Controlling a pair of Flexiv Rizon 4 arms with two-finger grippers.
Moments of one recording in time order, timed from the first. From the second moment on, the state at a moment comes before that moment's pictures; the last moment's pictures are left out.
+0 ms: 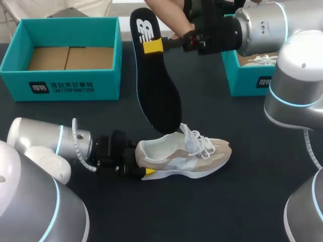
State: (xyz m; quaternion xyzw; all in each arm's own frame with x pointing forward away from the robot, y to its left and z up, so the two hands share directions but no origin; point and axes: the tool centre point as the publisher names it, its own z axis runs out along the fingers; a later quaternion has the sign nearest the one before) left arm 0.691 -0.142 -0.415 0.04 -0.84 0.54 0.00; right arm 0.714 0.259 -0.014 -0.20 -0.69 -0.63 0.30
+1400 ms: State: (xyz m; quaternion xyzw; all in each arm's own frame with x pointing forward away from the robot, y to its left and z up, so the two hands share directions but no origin) left arm 0.691 -0.142 -0.415 0.04 -0.84 0.54 0.00; right arm 0.667 0.221 0.023 -0.30 -0.65 -0.60 0.36
